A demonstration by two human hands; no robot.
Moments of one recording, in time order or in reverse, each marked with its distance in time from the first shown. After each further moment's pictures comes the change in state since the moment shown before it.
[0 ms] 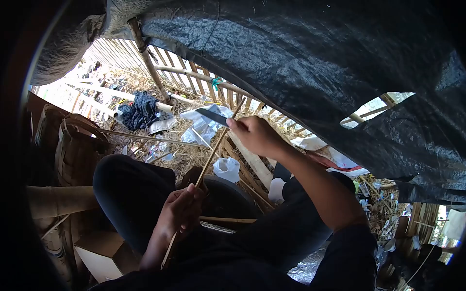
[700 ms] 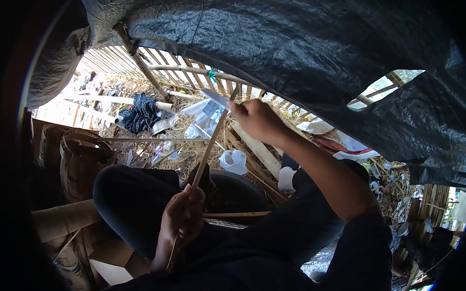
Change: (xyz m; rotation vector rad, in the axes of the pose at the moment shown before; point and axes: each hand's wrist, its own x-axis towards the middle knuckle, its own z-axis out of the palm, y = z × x) left_hand 0.006 -0.003 -0.005 -0.327 -0.097 -0.033; right_hand 0.009 0.002 -0.003 0.030 0.032 0.147
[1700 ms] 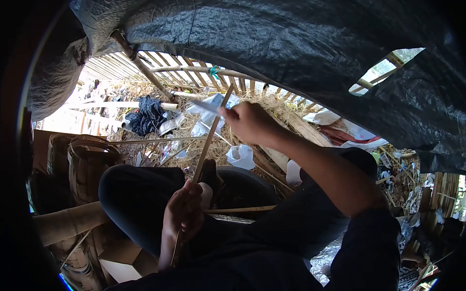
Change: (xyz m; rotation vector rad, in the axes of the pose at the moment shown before) left_hand -0.001 -0.005 -0.008 0.080 0.100 0.024; right_hand -0.015 -0.005 0.015 0.016 -0.078 -0.049
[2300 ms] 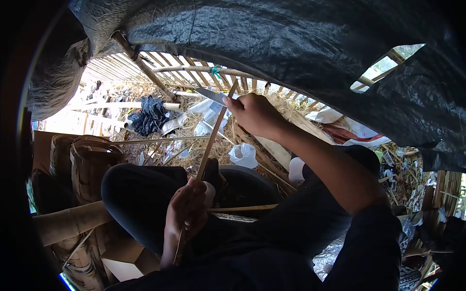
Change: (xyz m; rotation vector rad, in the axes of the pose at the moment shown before) left_hand 0.000 0.002 0.006 0.039 -0.038 -0.010; right_hand 0.004 0.000 -0.009 0.027 0.069 -0.084
